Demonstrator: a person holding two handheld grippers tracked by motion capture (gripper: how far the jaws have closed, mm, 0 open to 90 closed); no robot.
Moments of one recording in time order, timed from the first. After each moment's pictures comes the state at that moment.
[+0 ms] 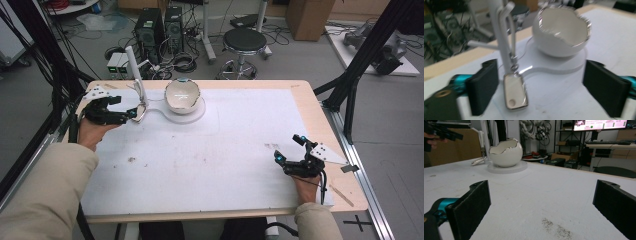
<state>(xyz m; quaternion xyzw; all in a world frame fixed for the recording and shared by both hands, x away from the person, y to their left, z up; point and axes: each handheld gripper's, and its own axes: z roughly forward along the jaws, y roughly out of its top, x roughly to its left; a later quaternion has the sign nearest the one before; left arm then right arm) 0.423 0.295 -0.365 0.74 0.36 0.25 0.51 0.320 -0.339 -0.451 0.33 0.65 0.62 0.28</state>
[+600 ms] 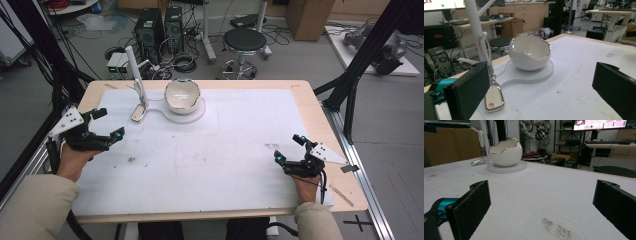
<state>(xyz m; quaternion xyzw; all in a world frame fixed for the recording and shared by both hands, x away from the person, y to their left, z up) 0.333 0.314 -0.377 0.68 0.28 0.27 0.62 0.320 -0.339 -0.451 0.33 0.66 0.62 0.28</state>
